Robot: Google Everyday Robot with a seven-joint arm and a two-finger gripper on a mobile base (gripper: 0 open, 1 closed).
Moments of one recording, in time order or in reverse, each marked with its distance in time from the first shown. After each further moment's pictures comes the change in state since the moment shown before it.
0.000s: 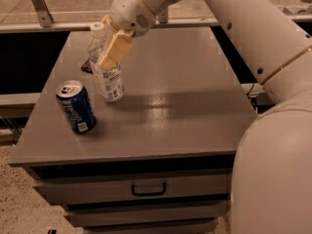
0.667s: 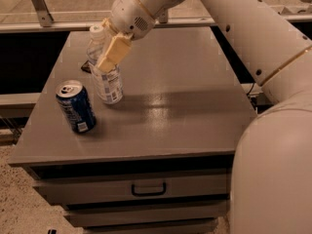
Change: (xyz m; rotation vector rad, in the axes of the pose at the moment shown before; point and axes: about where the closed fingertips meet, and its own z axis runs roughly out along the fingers) arm 0.001 0.000 0.007 -0.010 -0.013 0.014
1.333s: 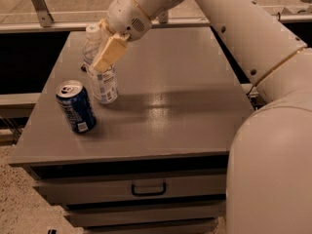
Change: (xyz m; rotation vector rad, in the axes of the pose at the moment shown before) arm -0.004 -0.002 0.007 -0.018 -0.028 0.002
